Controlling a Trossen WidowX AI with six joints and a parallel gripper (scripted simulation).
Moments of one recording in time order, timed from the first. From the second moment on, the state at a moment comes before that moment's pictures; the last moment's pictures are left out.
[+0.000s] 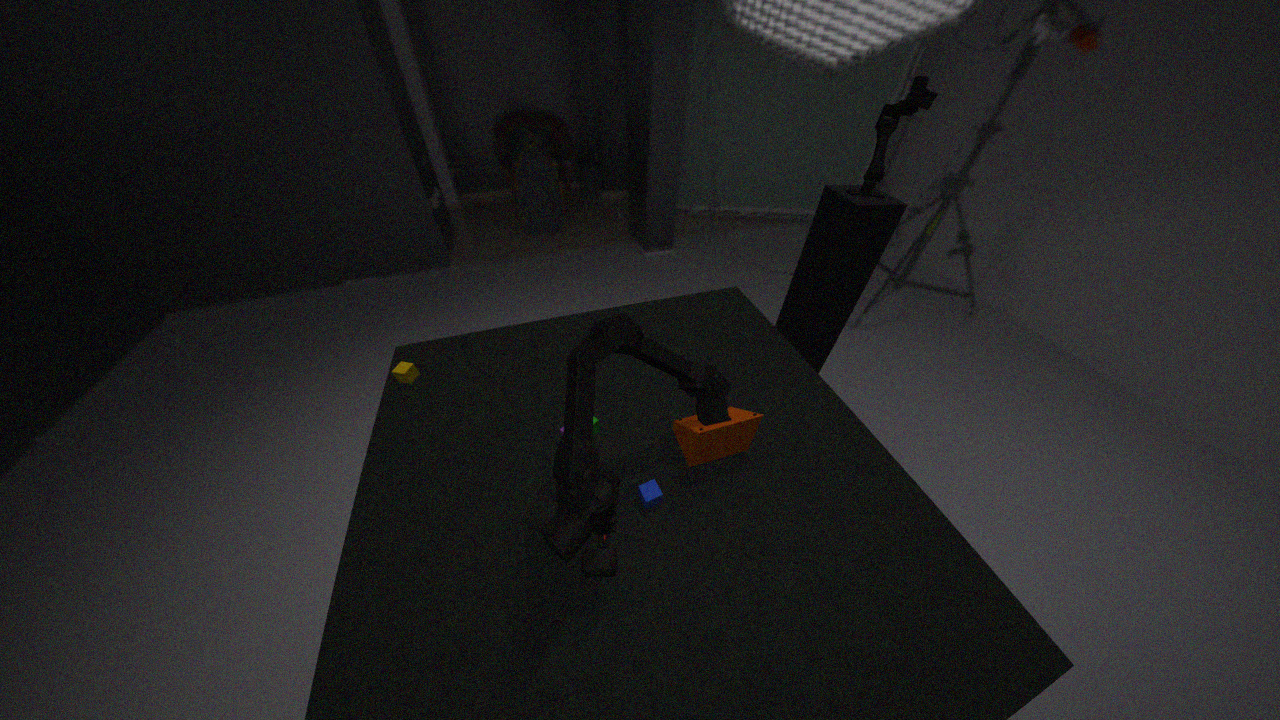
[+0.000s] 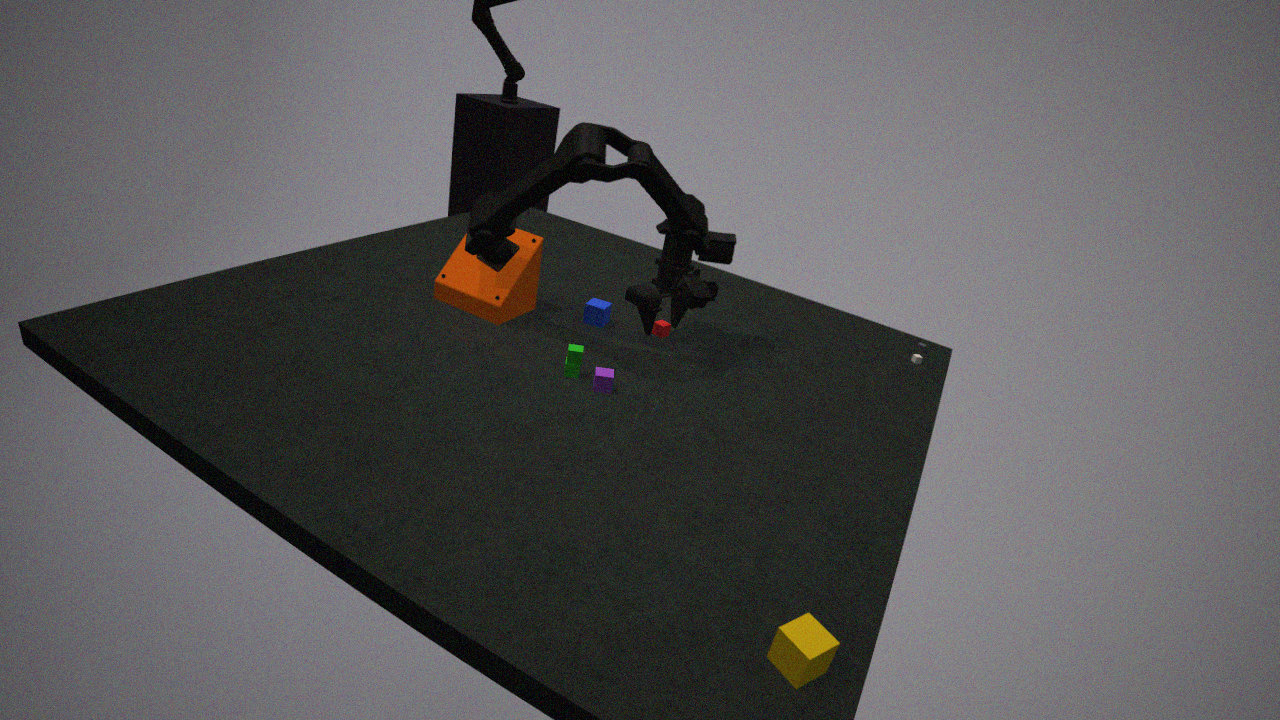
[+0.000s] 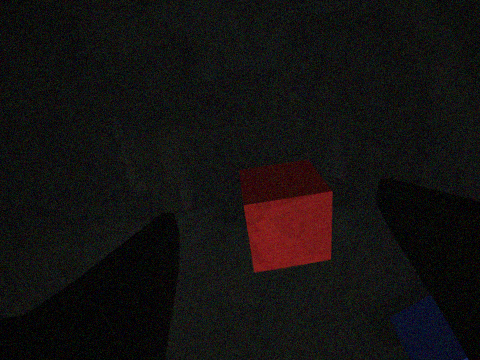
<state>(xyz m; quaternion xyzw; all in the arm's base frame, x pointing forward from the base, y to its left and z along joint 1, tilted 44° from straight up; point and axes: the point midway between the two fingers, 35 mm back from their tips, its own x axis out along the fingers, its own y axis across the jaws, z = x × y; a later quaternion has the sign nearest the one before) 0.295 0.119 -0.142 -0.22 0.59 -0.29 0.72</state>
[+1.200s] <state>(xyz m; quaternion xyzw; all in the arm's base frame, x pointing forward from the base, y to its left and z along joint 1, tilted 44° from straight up) 0.281 0.182 -0.074 -0.22 0.59 -0.28 0.72</state>
